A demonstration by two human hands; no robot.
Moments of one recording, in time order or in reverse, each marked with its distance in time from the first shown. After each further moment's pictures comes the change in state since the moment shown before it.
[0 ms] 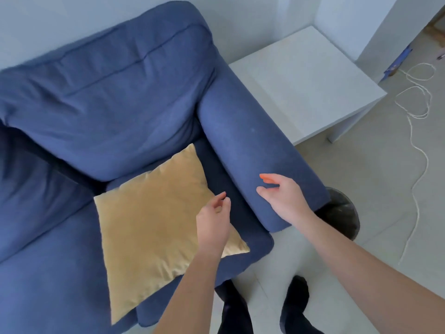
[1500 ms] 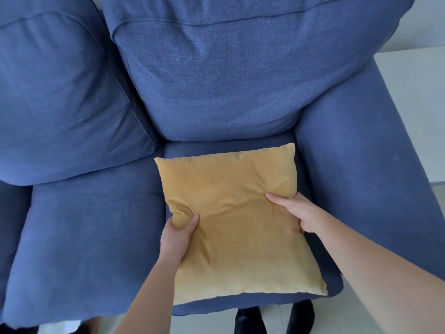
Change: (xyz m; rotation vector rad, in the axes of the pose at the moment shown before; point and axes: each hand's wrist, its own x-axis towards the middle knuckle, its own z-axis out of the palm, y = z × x) left_hand 0.117 -0.212 -0.246 -0.327 0.215 -0.535; right_hand 0.112 -0.051 0.255 0.007 -0.431 0.490
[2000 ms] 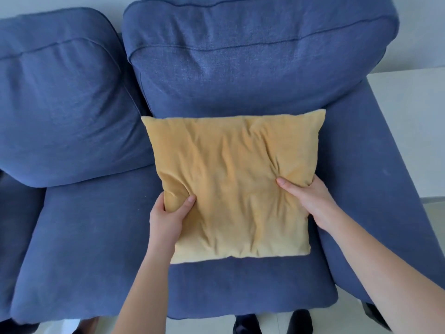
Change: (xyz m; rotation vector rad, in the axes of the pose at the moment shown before) left_hand -0.064 0.077 -0.017 -0.243 0.024 0.316; right_hand -0.062 -0.046 -0.034 0.112 0.063 -0.466
